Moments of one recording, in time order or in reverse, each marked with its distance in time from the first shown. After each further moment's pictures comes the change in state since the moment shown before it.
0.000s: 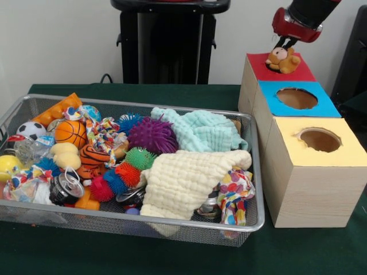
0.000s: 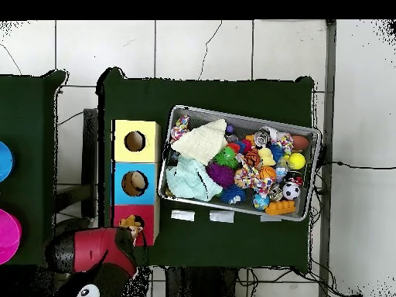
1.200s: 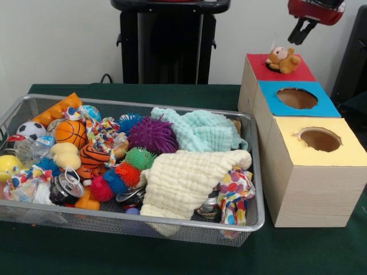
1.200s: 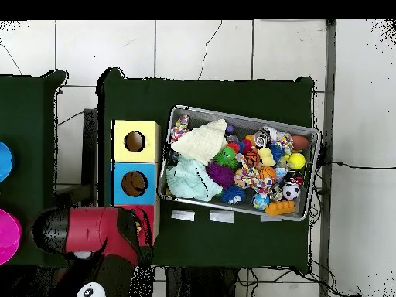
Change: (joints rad) arm -0.059 -0.073 -0.028 -0.127 0.061 0.190 0.000
